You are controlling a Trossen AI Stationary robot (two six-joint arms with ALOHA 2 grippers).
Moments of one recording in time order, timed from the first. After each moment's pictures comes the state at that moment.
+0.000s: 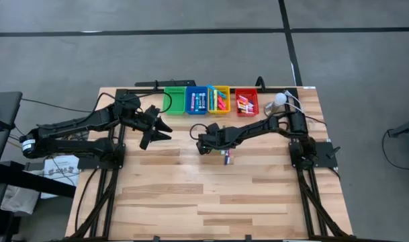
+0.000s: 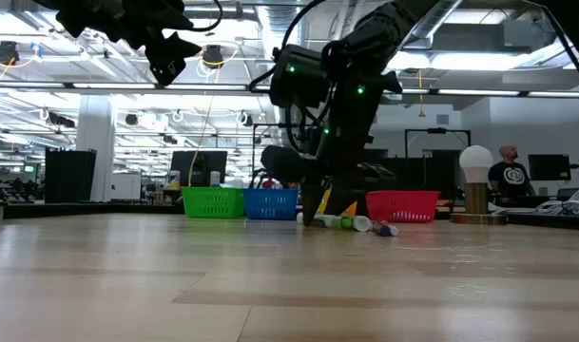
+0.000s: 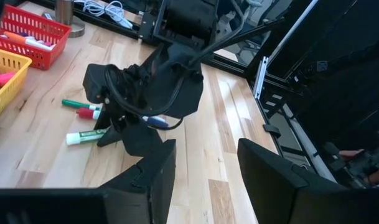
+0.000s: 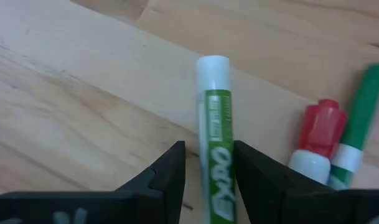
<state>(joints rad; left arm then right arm) 0.35 0.87 0.67 -0.21 0.57 -0.15 -0.01 2.09 1.34 -0.52 0.38 1.02</state>
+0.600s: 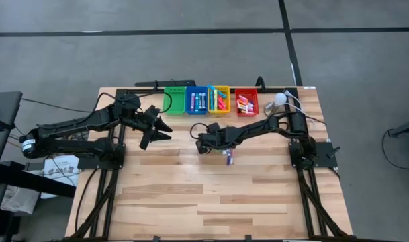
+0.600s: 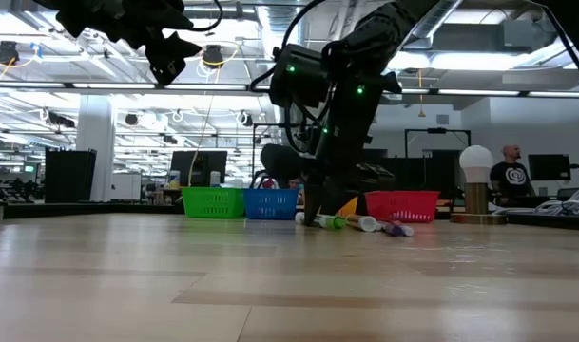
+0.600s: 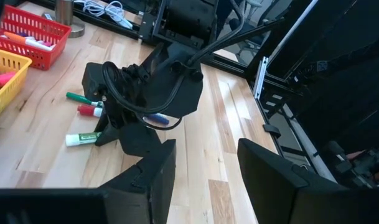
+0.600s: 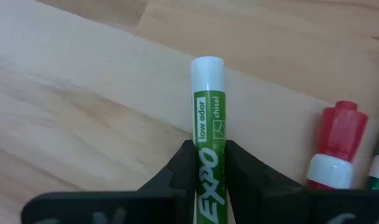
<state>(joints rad) 0.35 0.87 0.67 -0.21 0.57 -0.15 0.00 2.09 1.34 -0.50 0.37 1.07</state>
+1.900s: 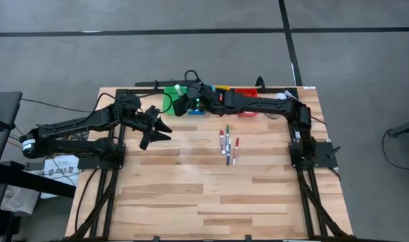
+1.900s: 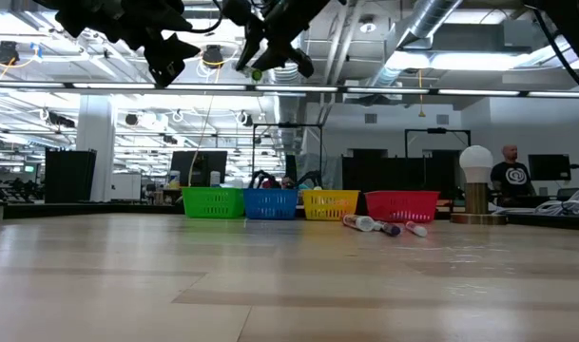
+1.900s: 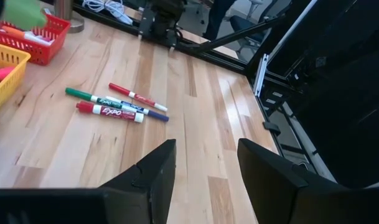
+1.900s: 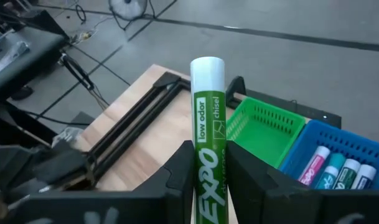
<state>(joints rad) 0.35 0.87 0.67 -0.23 0.57 -0.15 -0.16 2.02 1.93 -0.46 0.40 0.58</state>
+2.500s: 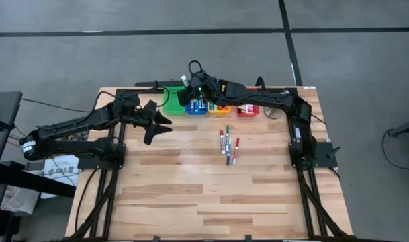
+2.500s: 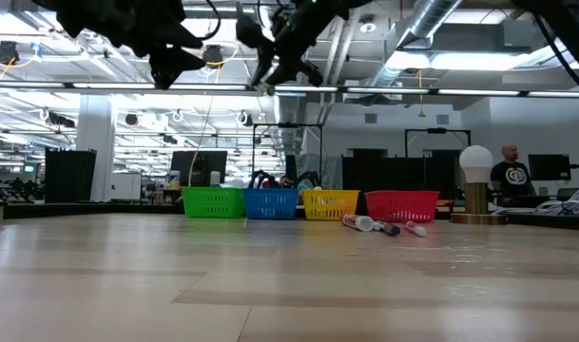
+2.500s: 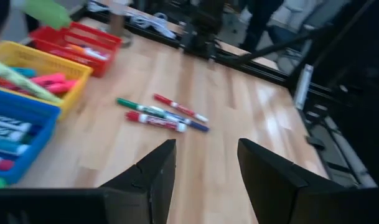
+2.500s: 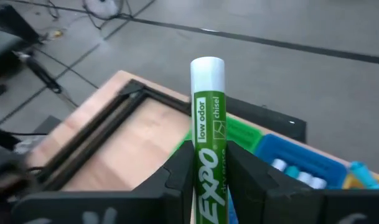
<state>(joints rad) 0.40 0.87 0.67 -0.22 0.45 -0.11 -0.26 2.02 1.92 -0.47 0.39 0.52</state>
